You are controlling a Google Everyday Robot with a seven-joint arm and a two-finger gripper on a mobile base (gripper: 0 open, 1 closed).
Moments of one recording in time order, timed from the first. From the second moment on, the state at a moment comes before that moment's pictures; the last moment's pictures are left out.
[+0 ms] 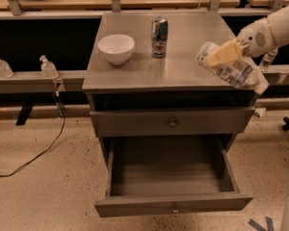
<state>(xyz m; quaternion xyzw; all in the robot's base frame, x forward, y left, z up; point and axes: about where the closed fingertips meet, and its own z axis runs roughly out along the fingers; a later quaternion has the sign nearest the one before) 0.653 -0.210 0.902 -0.40 0.81 0.31 0.31</state>
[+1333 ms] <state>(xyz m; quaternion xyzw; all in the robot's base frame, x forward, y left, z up) 0.625 -0.147 0.869 -0.53 0.69 0.35 0.36</state>
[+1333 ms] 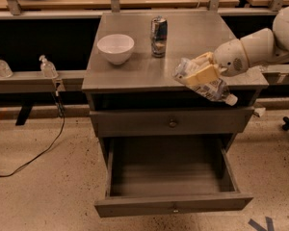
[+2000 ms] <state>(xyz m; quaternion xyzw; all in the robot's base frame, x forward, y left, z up) 0.539 -0.114 0.828 -0.65 0.61 0.29 0.34</state>
